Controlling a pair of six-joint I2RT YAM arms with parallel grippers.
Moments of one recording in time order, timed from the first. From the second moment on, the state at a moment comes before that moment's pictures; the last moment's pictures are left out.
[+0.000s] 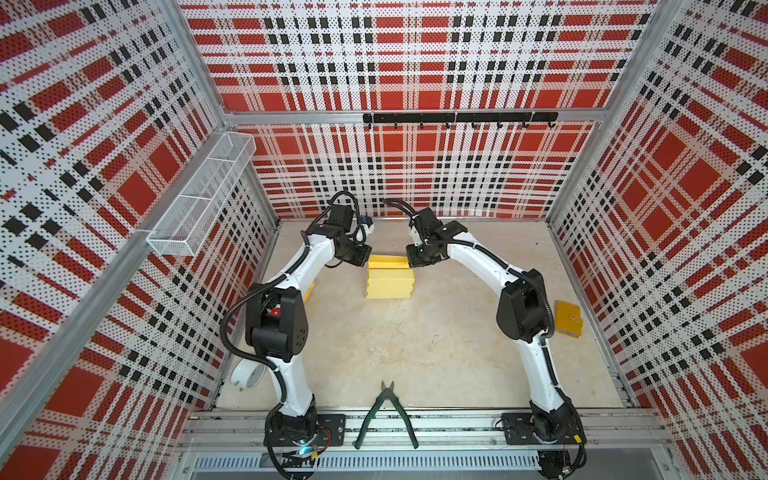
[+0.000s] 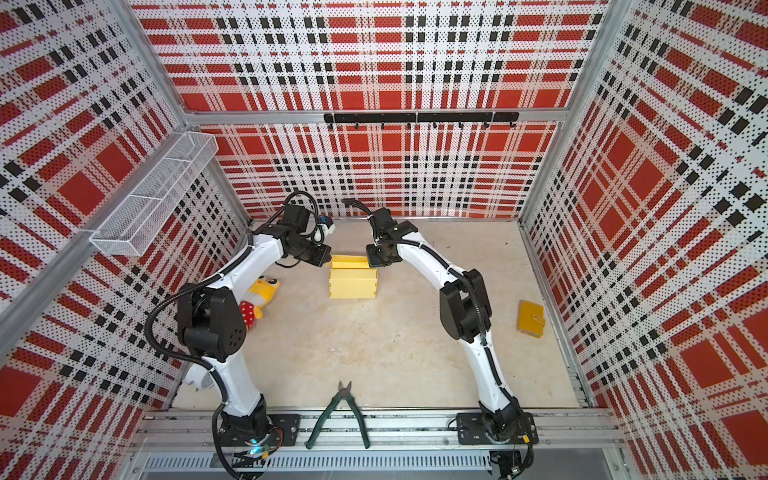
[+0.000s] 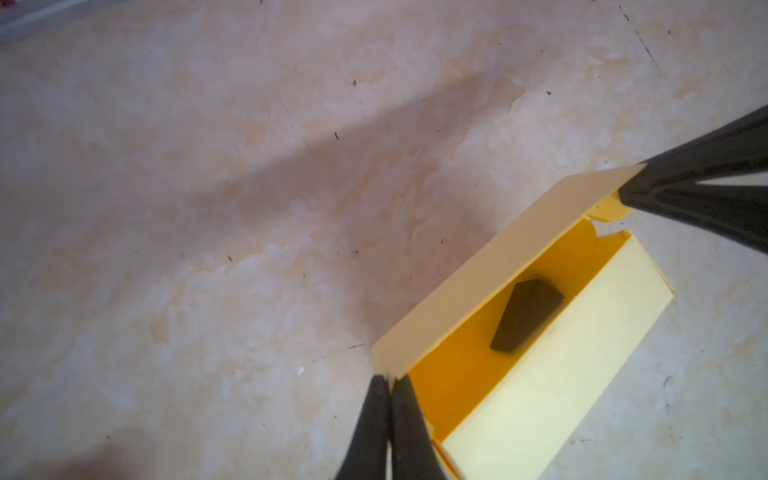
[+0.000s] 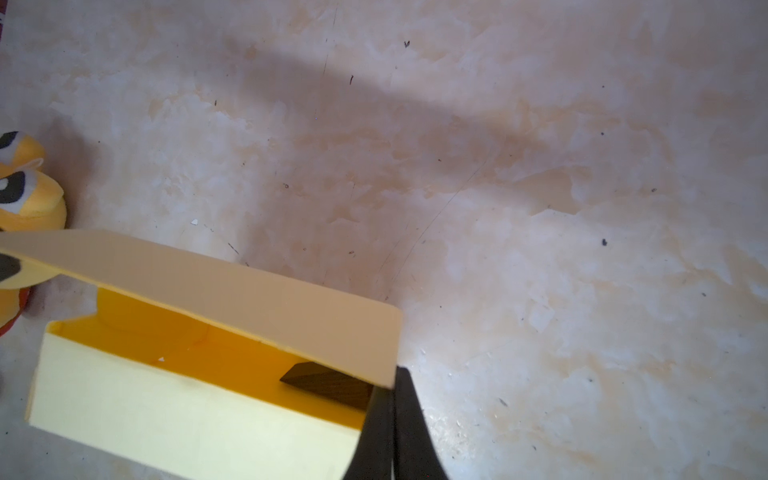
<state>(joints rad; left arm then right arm) -0.21 1.86 1.60 -0.80 0.27 0.18 0.60 2.26 2.13 -0.92 -0.09 0.31</state>
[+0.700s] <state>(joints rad) -0.21 1.60 1.23 -0.59 0.36 -0.01 0.68 2.03 1.83 -0.87 -0.04 0.32</state>
